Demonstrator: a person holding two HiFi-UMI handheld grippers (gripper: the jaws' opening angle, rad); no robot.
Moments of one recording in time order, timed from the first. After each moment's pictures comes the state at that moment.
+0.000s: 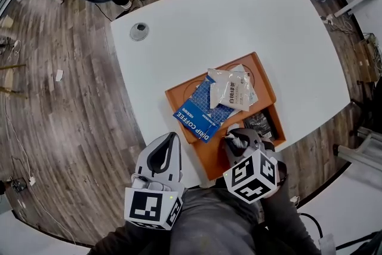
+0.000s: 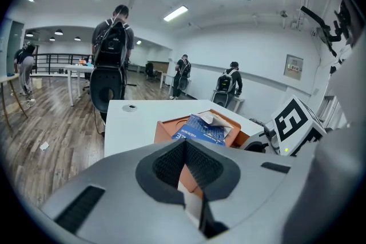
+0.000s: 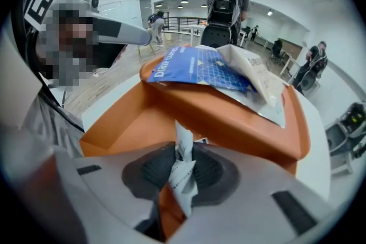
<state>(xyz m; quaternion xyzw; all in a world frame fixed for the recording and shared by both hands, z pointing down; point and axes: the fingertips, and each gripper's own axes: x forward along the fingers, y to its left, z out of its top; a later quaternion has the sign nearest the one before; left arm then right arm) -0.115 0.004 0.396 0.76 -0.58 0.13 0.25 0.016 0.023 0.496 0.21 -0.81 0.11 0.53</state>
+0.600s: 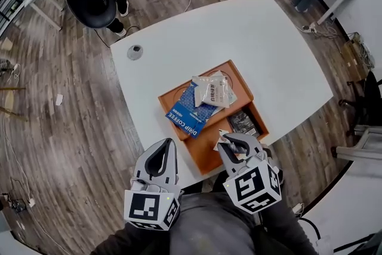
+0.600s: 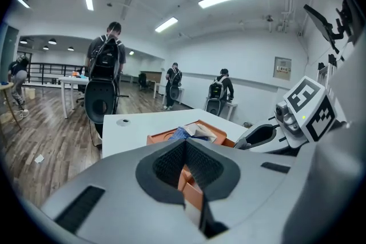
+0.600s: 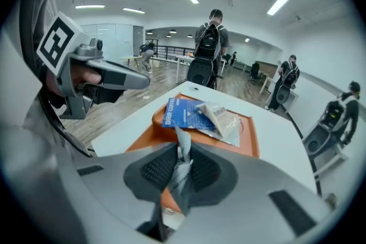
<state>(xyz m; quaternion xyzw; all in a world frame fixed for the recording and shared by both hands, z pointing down) -0.099 0.030 0.357 0.79 -0.57 0.10 0.20 0.020 0.034 0.404 0.30 -0.86 0.07 0.41</state>
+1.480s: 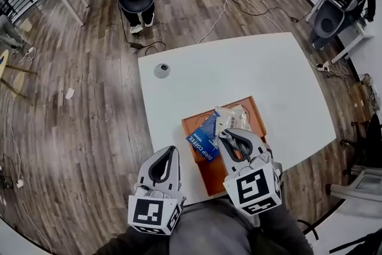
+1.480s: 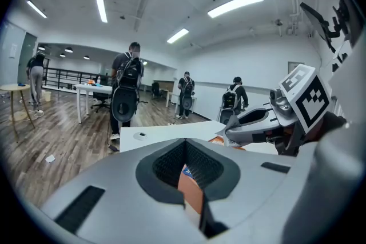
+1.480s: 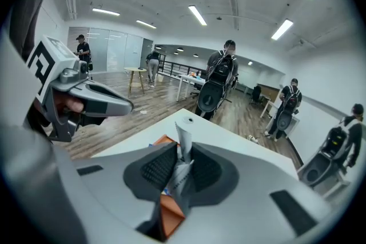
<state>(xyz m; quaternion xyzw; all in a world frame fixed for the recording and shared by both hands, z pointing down) -0.131 0.000 0.322 0.75 -0.63 0.07 0.18 -0.027 -0.048 0.331 0.30 -0.89 -0.02 0.34</state>
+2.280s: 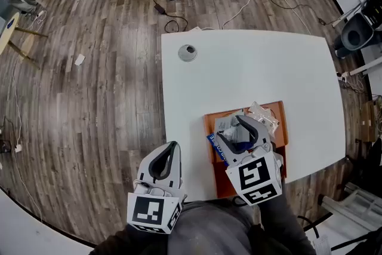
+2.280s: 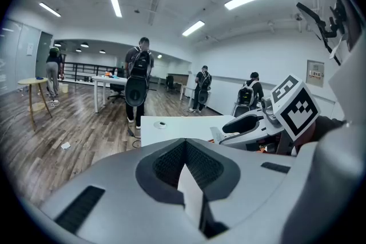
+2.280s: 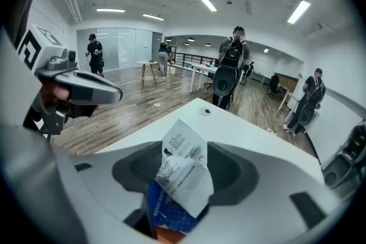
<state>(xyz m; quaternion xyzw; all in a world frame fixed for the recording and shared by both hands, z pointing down) -0.188 0.008 0.355 0.70 -0.68 0.08 0.22 -0.089 -0.064 0.394 0.22 -0.90 0.02 0.38</state>
